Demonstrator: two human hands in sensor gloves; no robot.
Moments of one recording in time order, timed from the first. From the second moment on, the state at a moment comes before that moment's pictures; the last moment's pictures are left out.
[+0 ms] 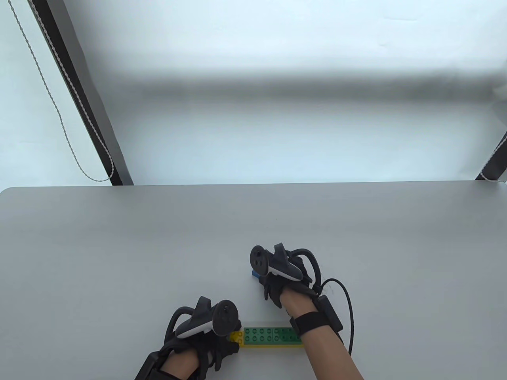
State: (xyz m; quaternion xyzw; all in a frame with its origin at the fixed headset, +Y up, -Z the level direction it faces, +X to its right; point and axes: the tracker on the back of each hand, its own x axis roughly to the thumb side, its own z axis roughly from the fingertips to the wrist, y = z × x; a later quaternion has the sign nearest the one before) left_hand -0.124 -0.773 -0.293 -0.23 -0.21 0.03 0.95; right_hand 0.041 -0.759 -0.420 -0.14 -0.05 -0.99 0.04
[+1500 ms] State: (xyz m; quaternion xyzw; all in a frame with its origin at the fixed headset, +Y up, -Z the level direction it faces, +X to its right) left_hand -0.124 -0.773 -0.293 -0.23 -0.21 0.03 0.95; right_hand 0.036 -0.744 -0.395 -0.18 -0.04 -0.98 0.05
